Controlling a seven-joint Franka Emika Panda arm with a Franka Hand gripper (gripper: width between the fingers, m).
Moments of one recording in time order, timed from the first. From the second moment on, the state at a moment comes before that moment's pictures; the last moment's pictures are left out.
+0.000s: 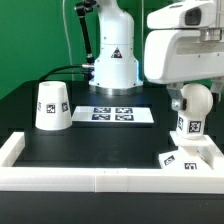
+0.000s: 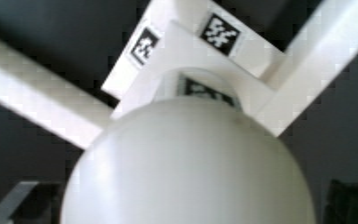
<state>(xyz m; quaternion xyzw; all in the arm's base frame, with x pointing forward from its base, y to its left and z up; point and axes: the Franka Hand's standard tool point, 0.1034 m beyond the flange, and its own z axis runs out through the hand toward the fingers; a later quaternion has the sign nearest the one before) 0.602 0.110 0.118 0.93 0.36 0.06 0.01</state>
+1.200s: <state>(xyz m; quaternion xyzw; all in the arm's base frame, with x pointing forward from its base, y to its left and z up) 0.601 0.104 0.113 0.85 0.53 0.03 0.03</state>
